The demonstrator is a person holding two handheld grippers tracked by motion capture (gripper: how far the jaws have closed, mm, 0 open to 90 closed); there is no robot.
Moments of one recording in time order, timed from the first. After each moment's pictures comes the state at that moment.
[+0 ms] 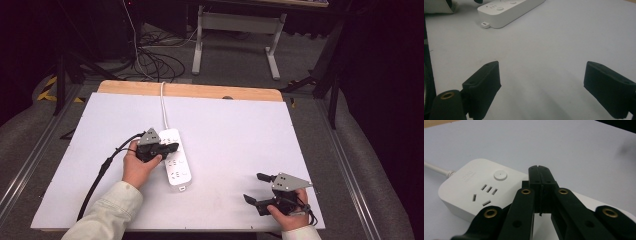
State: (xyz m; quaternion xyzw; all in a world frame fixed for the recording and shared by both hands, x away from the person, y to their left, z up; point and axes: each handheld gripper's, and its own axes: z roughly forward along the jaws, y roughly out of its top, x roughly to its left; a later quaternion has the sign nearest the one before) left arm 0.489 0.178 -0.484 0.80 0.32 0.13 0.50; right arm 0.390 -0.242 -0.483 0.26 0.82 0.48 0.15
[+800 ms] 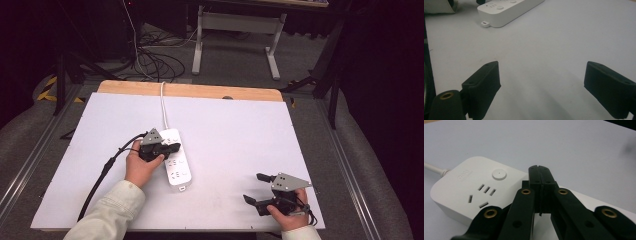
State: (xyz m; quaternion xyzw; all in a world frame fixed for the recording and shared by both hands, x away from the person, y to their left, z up) left arm 0.493 0.176 -0.488 0.80 0.32 0.14 0.49; right arm 0.390 -0.242 -0.483 0.26 0.83 0.48 0.15
